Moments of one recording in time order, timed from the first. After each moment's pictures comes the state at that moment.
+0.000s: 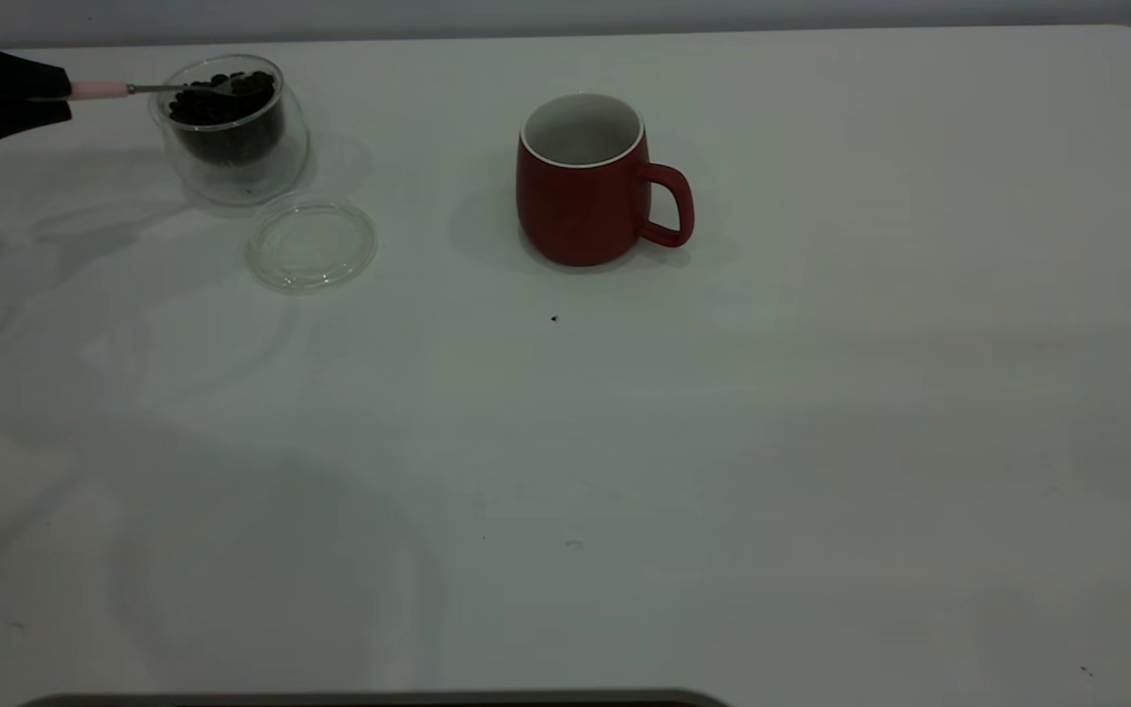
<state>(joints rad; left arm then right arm) 0.46 2.48 -1.42 -1.48 1.05 1.07 0.06 0.03 -0.47 -0.02 1.12 -0.03</state>
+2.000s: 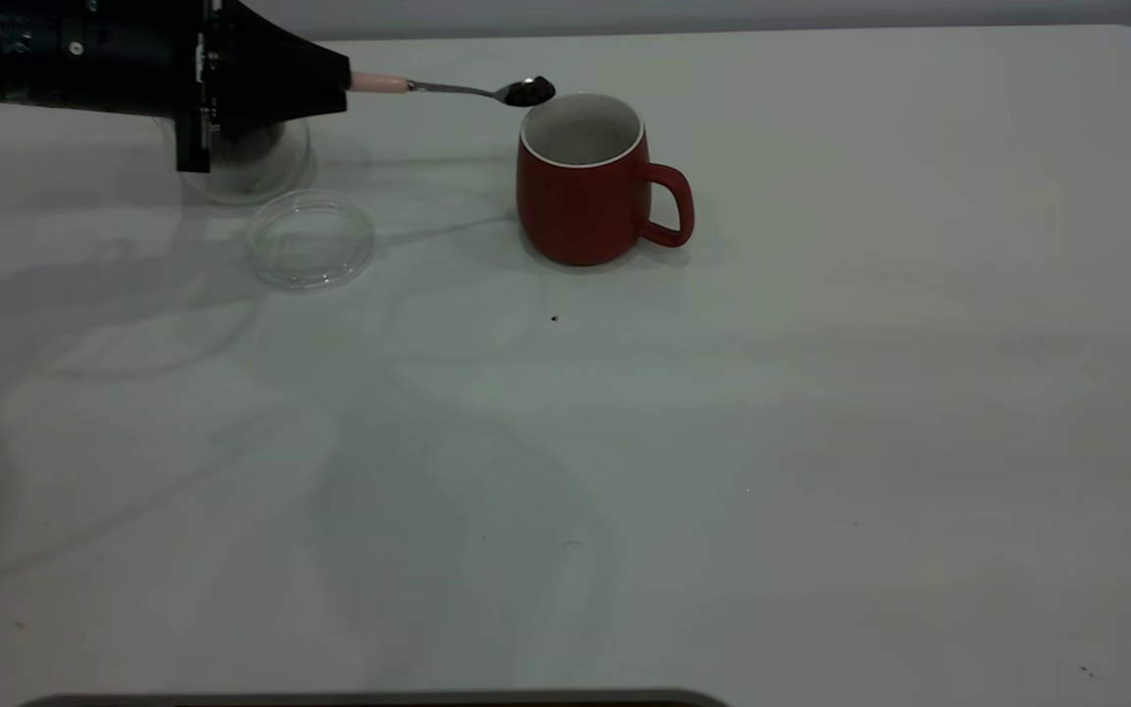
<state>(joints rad) 0.08 2.48 -1.42 -1.55 1.04 1.18 0.06 0.03 -0.47 -0.02 1.12 -0.03</state>
